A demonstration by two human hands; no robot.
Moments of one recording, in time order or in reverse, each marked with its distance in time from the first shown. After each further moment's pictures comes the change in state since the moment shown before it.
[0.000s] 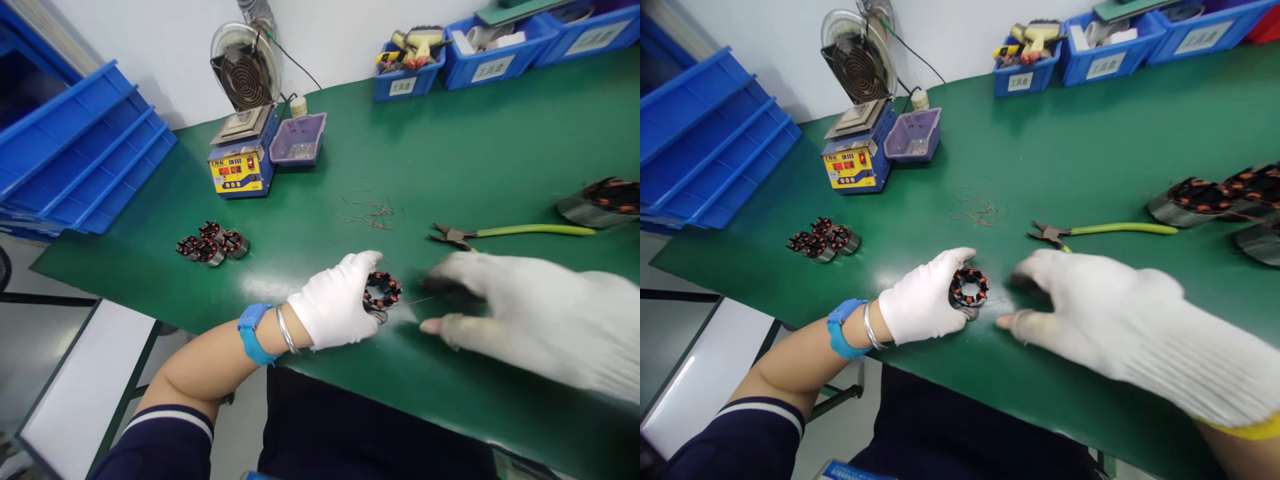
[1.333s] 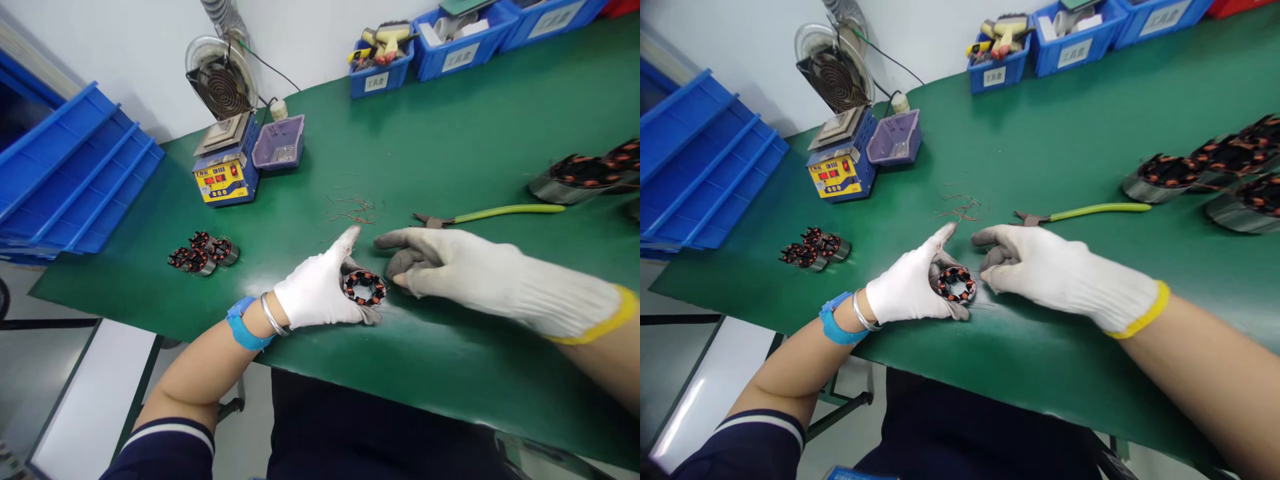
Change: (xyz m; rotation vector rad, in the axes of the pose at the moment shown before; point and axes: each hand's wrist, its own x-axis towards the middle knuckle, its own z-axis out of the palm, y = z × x) left_hand 0.014 -0.020 -0.006 -0.347 -0.091 0.004; right_hand 0.032 -0.003 0.011 0.690 -0.105 0.005
